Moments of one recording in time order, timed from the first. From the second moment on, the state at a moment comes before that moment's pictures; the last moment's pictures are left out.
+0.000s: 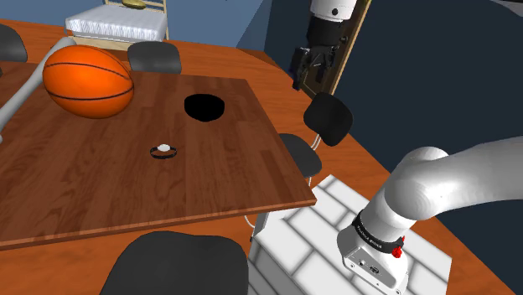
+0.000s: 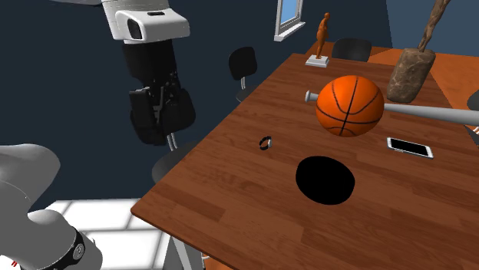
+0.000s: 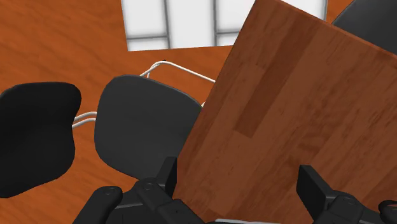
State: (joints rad) arm -0.01 -0.71 0.18 -2.29 0.00 1.63 0.21
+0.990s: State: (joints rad) arm -0.03 -0.26 0.50 -2.13 -0.07 1.87 0.62
